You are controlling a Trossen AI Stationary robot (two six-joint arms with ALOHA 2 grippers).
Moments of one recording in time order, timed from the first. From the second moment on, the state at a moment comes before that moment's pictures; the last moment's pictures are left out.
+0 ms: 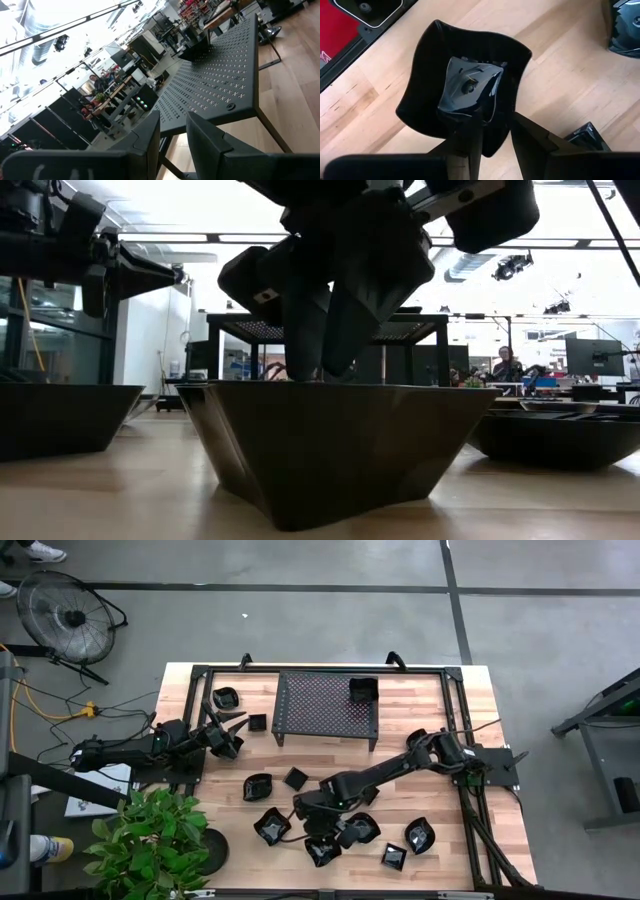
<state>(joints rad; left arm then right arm) 0.07 0.01 0.01 0.07 -0.44 0.74 0.30 2.23 1.78 -0.73 -0.36 -0.43</state>
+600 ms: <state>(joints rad) 0.07 0.01 0.01 0.07 -0.44 0.74 0.28 2.26 1.78 -0.71 -0.43 -0.44</state>
